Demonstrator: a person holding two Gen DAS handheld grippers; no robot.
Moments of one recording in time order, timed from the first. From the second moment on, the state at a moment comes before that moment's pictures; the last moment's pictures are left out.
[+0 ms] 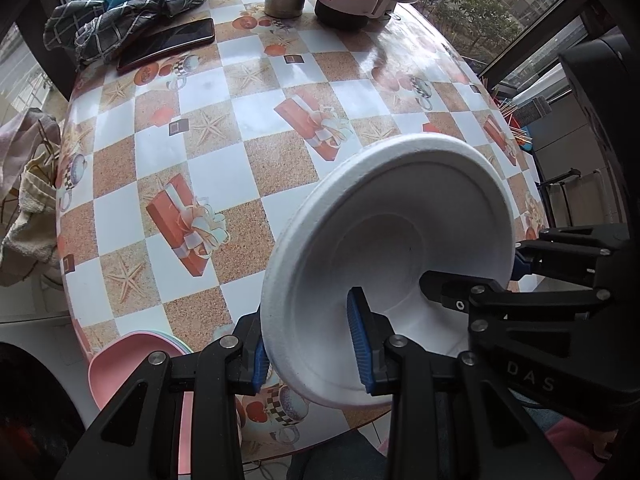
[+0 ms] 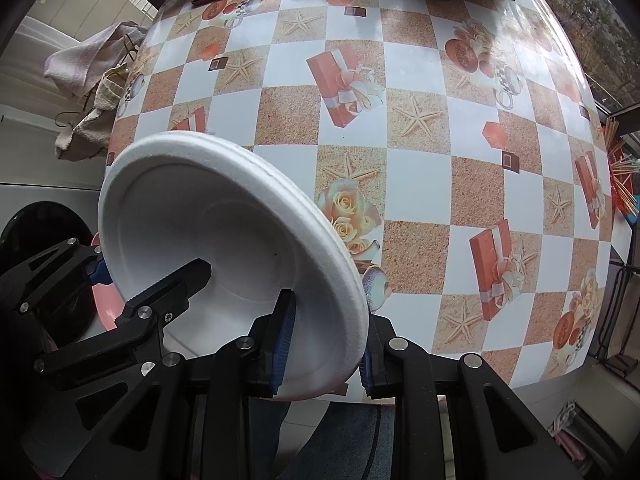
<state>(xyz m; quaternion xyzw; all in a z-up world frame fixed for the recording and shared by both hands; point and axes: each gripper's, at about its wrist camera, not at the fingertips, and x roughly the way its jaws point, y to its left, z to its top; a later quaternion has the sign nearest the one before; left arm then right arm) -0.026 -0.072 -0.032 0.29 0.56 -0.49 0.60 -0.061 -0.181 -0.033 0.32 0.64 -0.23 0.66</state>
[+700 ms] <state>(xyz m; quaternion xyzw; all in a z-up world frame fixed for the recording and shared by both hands) 0.000 -0.046 -0.011 0.25 0.54 -0.46 0.65 -0.028 -0.165 -0.006 0.26 0.65 -0.20 0.69</state>
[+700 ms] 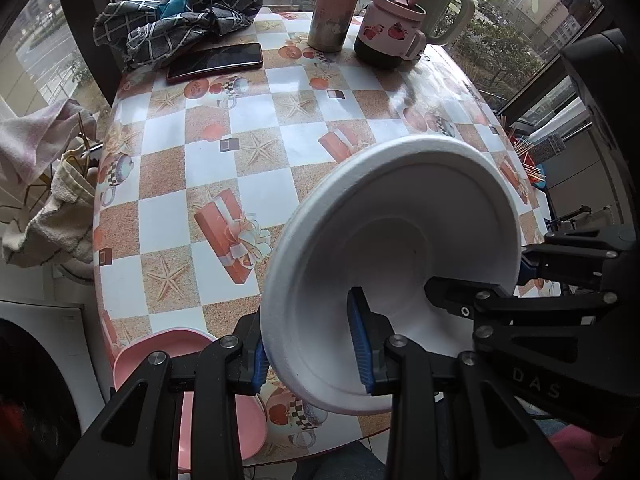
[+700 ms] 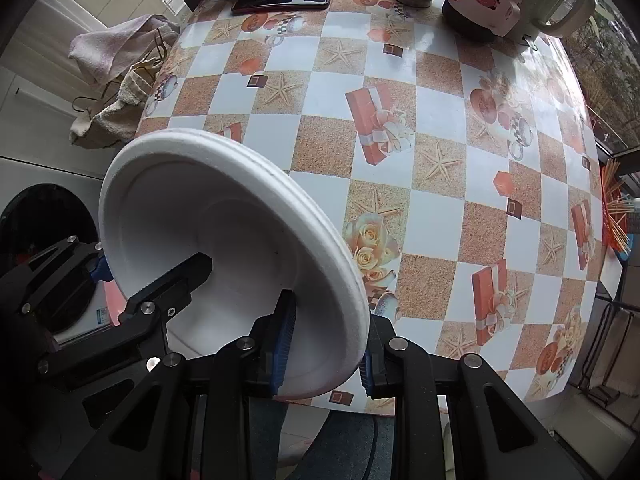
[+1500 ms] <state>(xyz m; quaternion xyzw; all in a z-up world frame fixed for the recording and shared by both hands) 0.054 0.058 -0.033 0.20 0.61 -0.32 0.70 0.055 -0.079 -0.034 0.18 0.70 -0.05 0.69</state>
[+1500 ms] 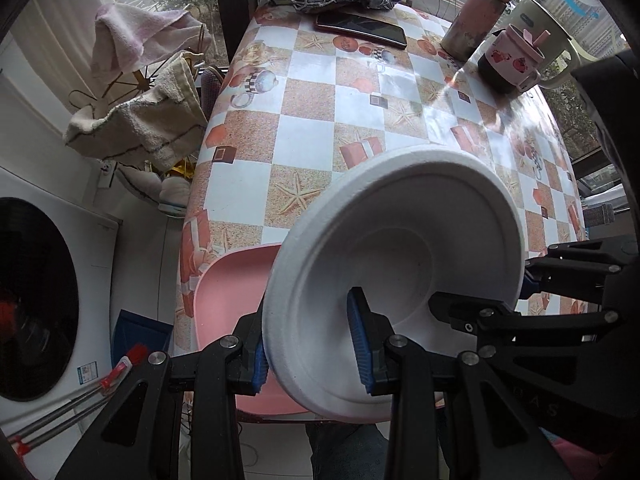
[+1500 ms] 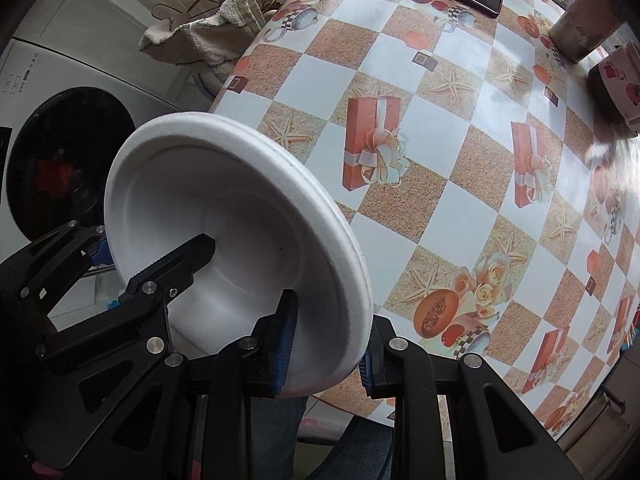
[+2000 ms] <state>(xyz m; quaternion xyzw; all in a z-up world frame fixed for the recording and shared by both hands) 0.072 0.113 -0.061 0.17 0.66 -0.26 0.69 0.091 -0.024 -0.066 0.14 0.73 0.02 0.66</state>
